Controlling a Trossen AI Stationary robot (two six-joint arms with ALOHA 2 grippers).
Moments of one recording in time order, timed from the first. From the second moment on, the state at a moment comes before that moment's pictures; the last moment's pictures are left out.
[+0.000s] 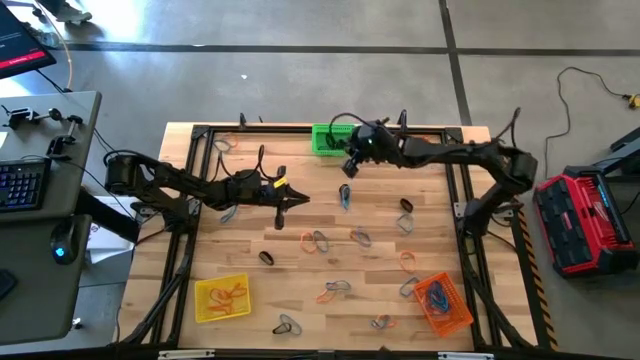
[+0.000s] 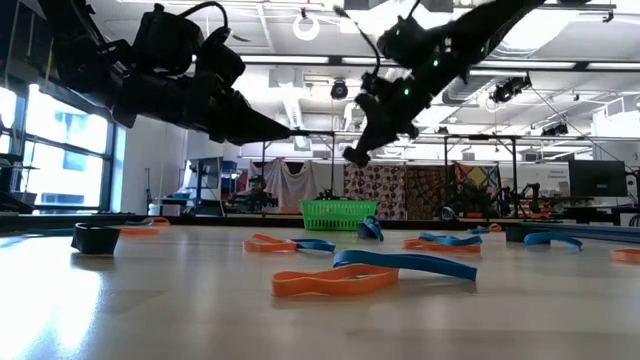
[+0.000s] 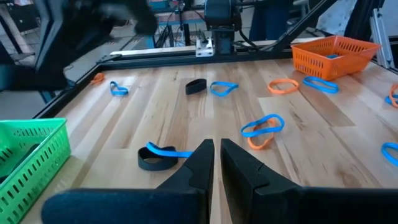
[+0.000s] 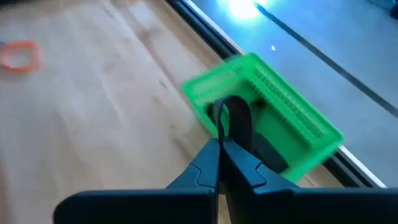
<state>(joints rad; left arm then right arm) 0.17 1.50 0.40 0.88 0.12 0.12 -0.43 1.61 1.03 -0.08 0.14 0.05</state>
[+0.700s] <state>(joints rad) 0.17 1.50 0.41 0.88 0.12 0.15 -0.56 1.99 1.43 -0.32 0.12 -0.11</state>
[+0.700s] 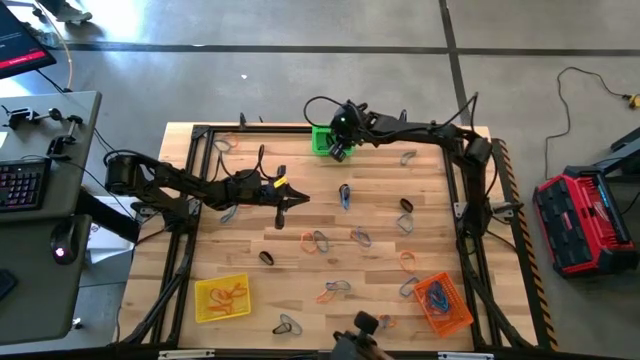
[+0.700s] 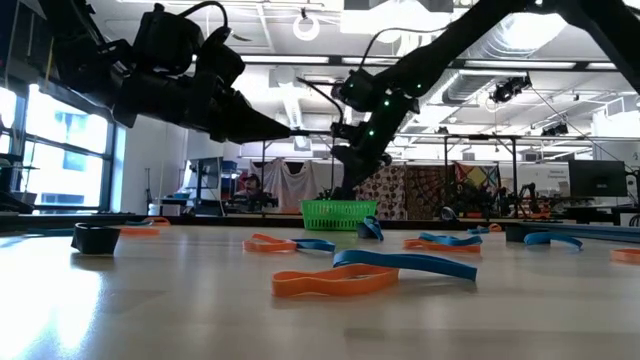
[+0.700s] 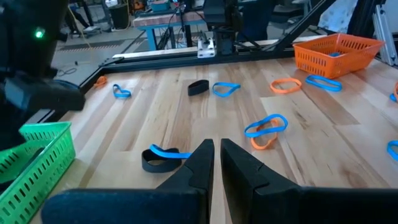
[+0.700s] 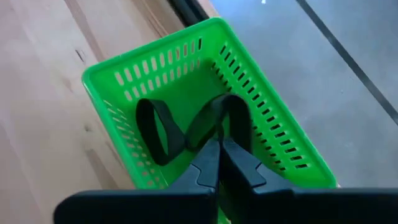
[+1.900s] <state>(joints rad) 0.09 1.34 0.41 0.62 0.15 0.15 -0.43 1.88 1.34 -0.31 0.23 -0.03</state>
